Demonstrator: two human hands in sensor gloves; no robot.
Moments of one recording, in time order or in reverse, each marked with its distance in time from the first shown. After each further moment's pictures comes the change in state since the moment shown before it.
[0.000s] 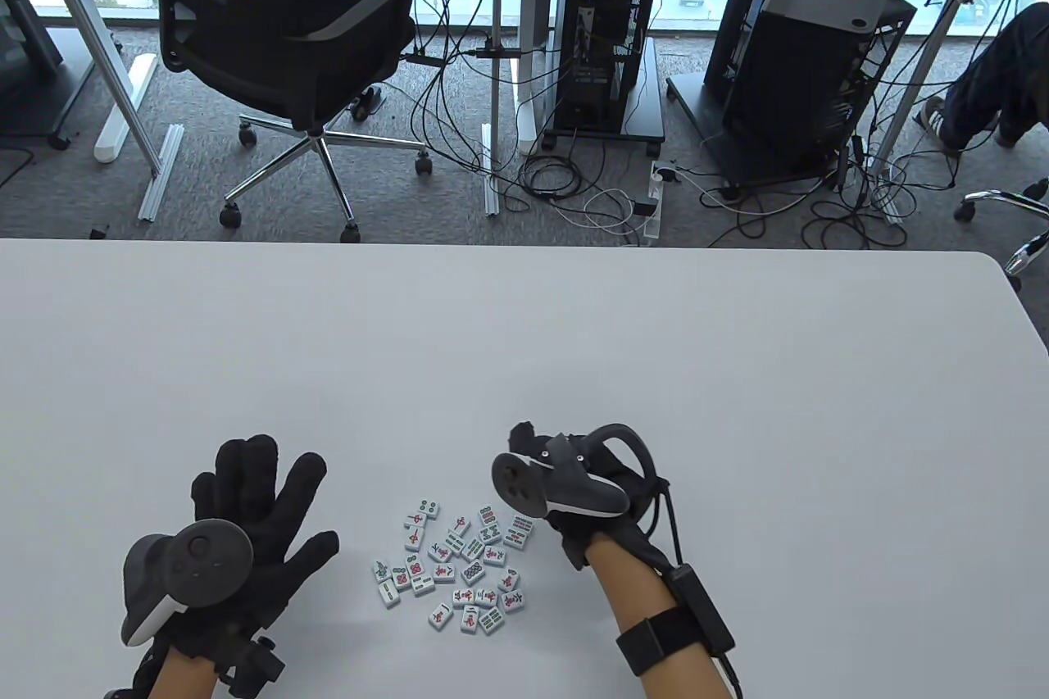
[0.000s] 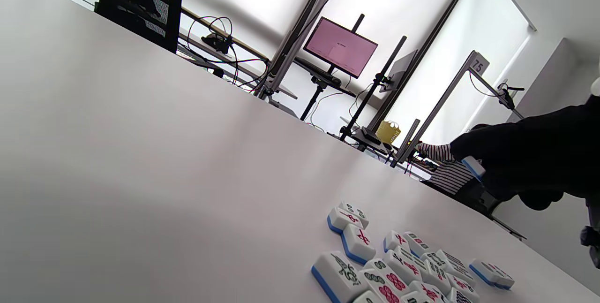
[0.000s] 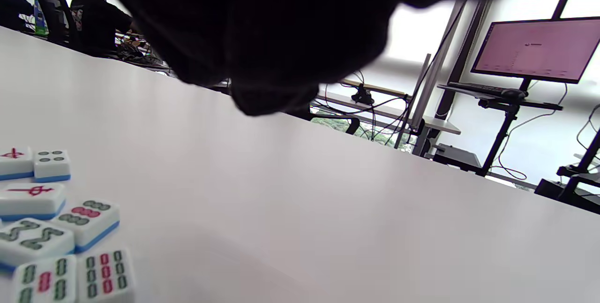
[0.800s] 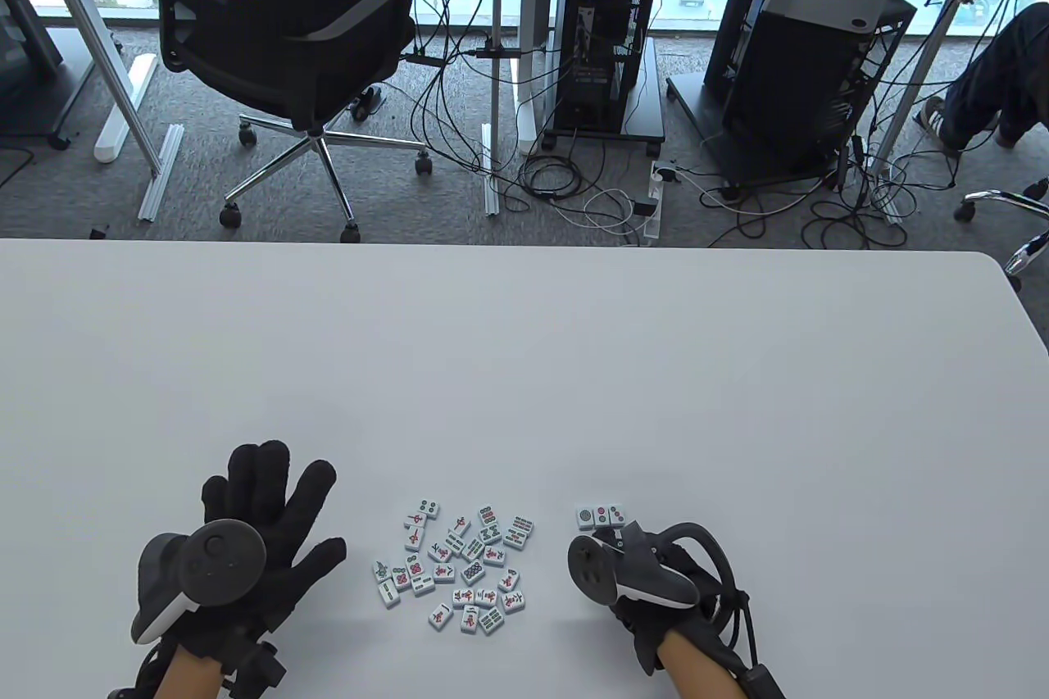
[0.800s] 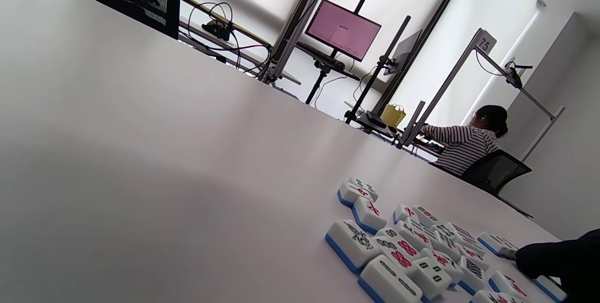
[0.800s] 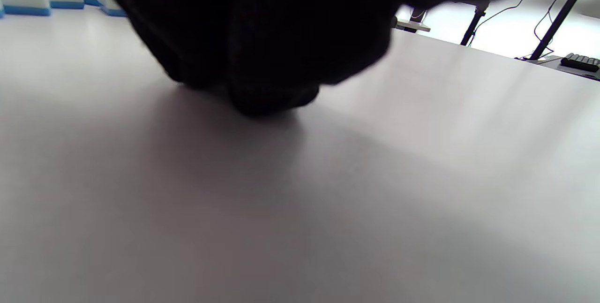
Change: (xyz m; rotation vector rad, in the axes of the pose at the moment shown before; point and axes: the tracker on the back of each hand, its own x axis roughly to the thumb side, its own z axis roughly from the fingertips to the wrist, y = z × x) left_hand 0.002 -0.009 -0.002 -0.049 0.007 -0.031; right_hand -0.013 0.079 0.080 0.254 0.091 -0.018
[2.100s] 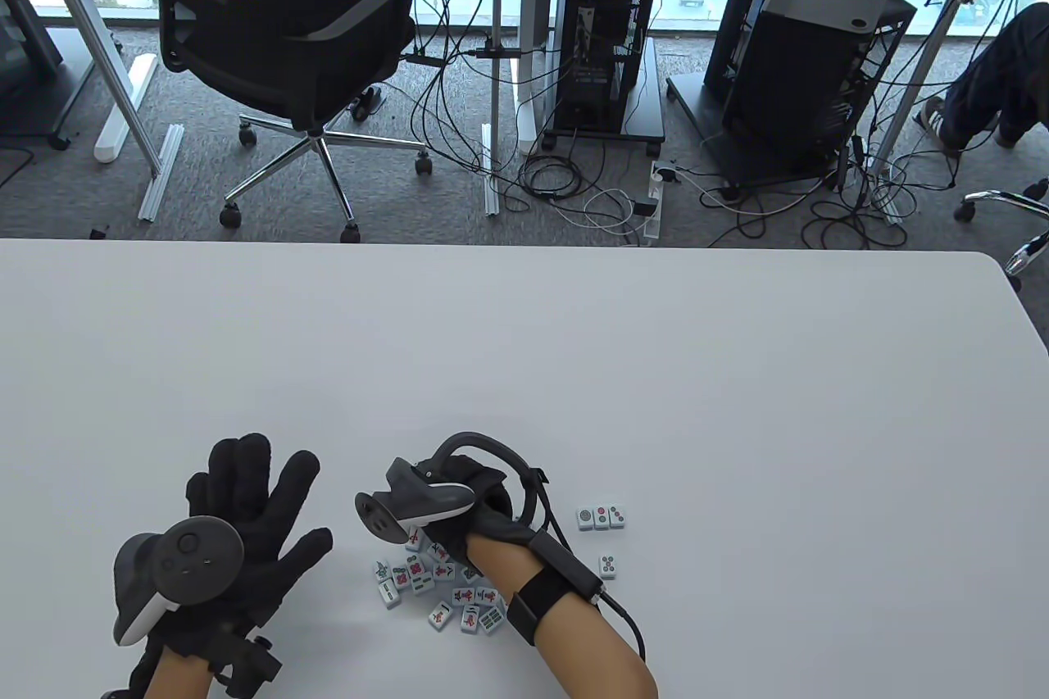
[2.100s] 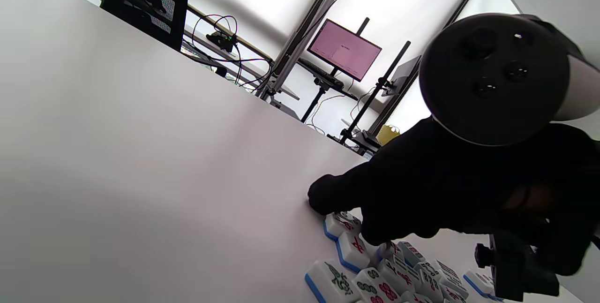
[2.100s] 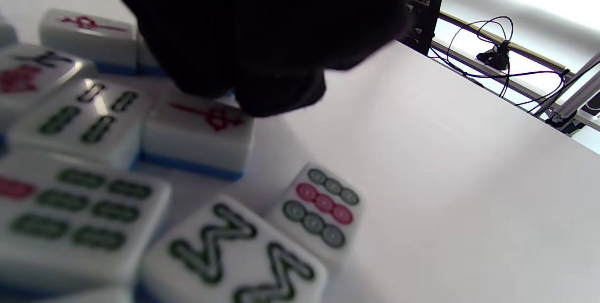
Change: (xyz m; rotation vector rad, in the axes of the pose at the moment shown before) left_hand -0.006 0.012 0.003 0.052 0.006 0.067; right_hand 0.162 -0.065 -0.134 -0.058 -0.389 0.278
